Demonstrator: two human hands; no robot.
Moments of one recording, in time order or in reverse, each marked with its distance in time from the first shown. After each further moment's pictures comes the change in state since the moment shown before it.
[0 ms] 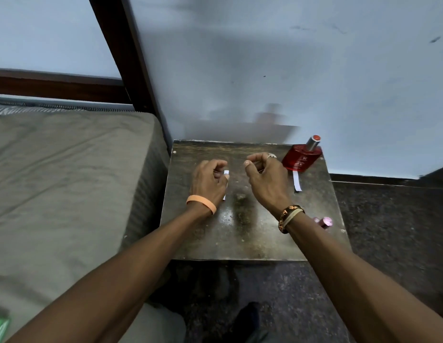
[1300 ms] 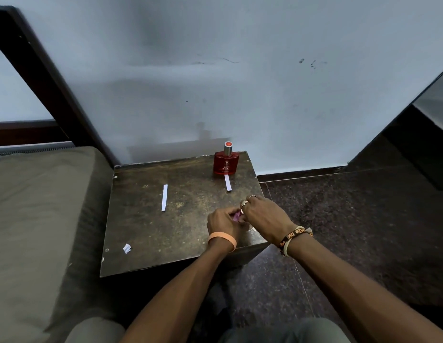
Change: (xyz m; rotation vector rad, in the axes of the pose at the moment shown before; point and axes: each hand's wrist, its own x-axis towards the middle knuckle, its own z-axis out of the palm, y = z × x) left_hand -0.120 0.129 0.116 -0.071 -0.276 -0.231; right_hand -0.071 0.073 -0.154 -1.000 -0.422 -0.421
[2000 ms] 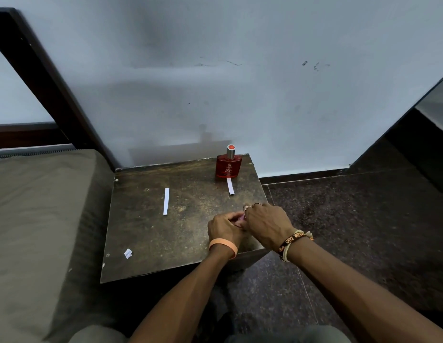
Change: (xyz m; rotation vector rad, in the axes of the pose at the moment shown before) left_hand 0.005 -0.008 0.002 -0.112 0.009 -0.088; right_hand 0.008 -0.005 0.003 -0.065 -0.056 0.165
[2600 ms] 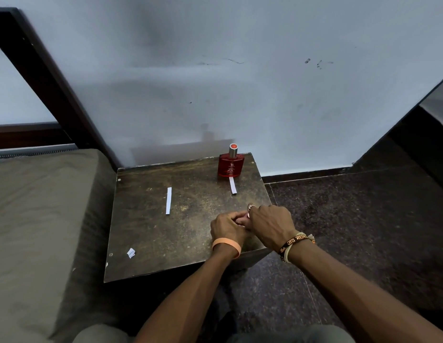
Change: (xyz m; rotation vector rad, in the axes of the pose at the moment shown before) left_hand -0.002 0.003 -0.002 0.044 0.000 -0.016; right_hand 0.001 -0.003 0.006 -0.017 0.010 0.082
